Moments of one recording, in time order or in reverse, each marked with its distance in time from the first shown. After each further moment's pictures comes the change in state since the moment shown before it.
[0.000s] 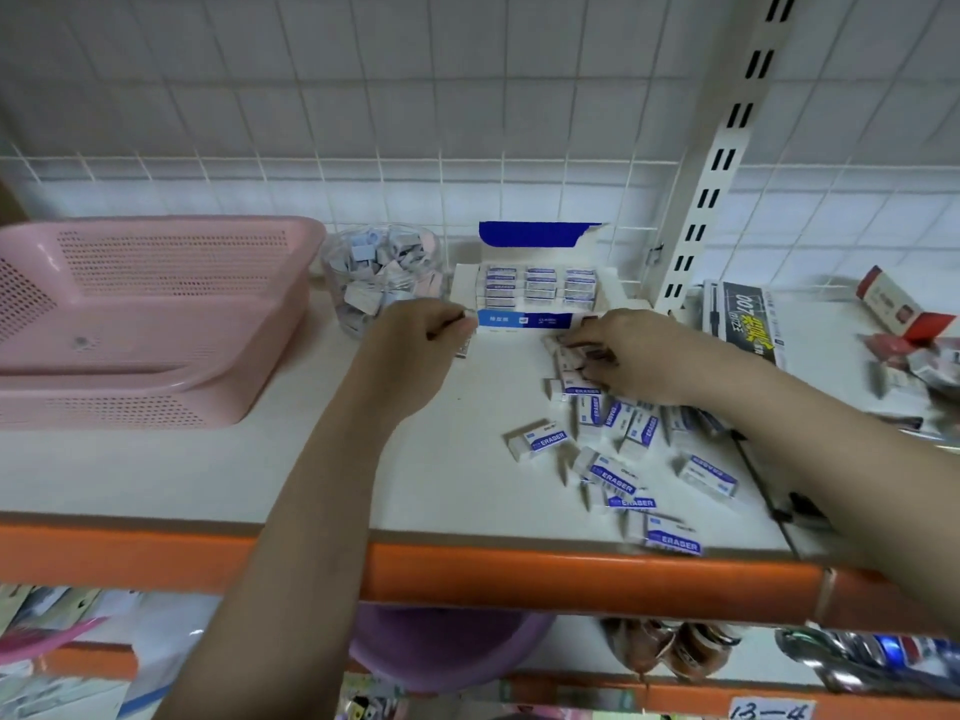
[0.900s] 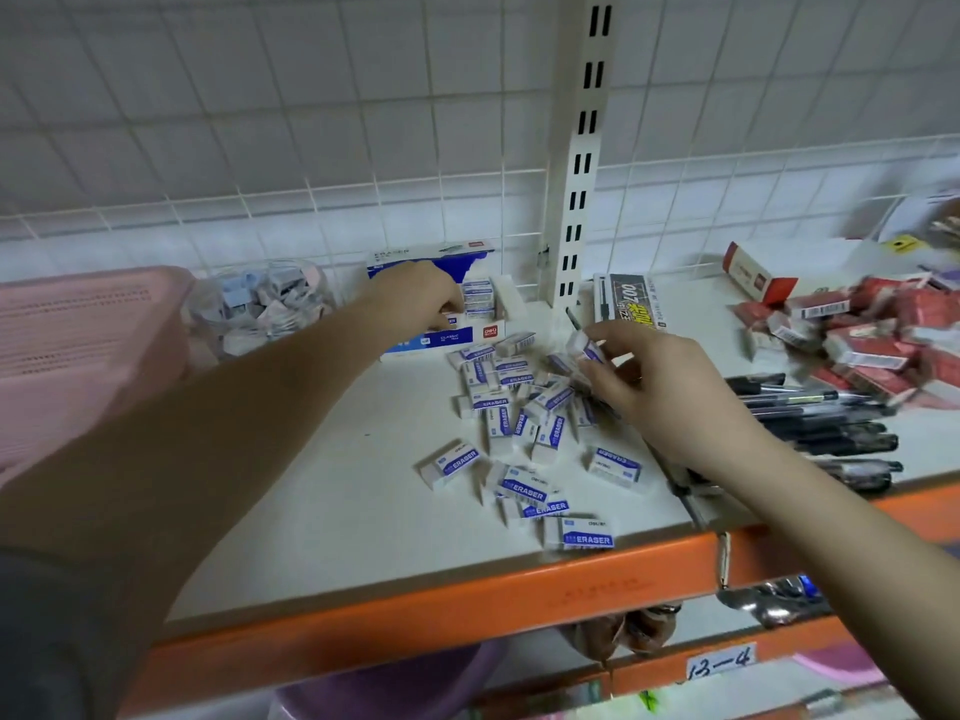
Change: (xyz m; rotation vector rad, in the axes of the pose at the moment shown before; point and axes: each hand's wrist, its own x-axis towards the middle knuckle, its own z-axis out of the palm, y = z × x) left_hand 0.133 0.020 0.072 0.737 -0.467 0.445; right_hand -0.081 0.026 0.018 0.403 0.556 0.239
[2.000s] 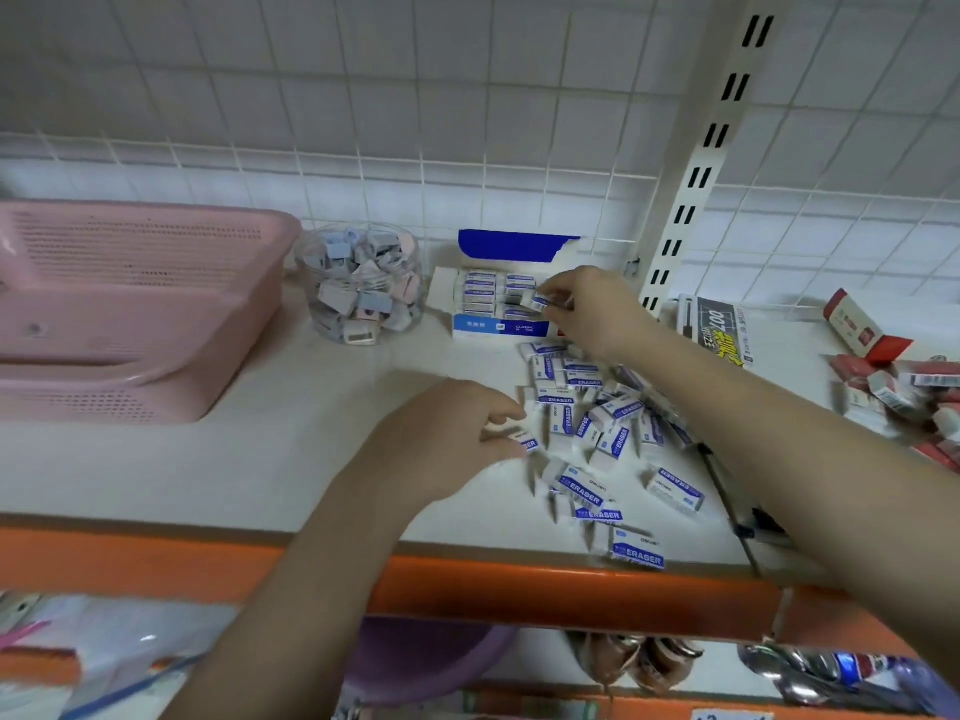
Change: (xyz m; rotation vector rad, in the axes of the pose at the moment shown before) left_hand -0.158 0.073 0.009 -0.706 0.019 -0.283; right_hand 0.115 -0.036 0.066 -0.210 -0.248 -0.132
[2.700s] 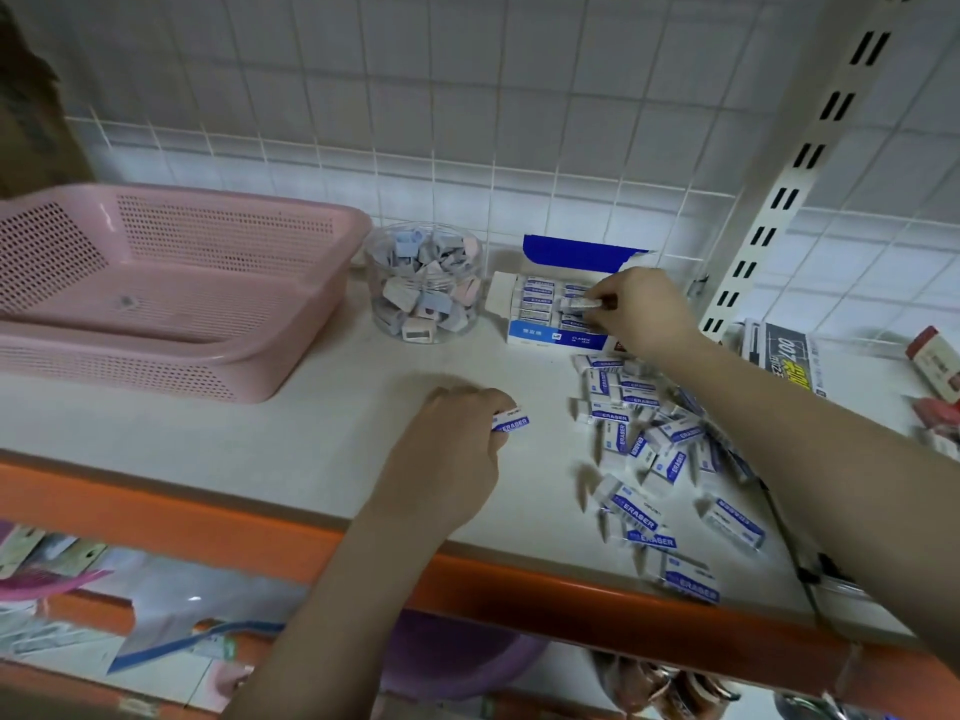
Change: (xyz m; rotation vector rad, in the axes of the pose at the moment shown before) left_hand -0.017 -0.028 0.010 0.006 0.332 -0.078; right_hand 0.025 -0.003 0.008 -0.064 0.062 -0.044
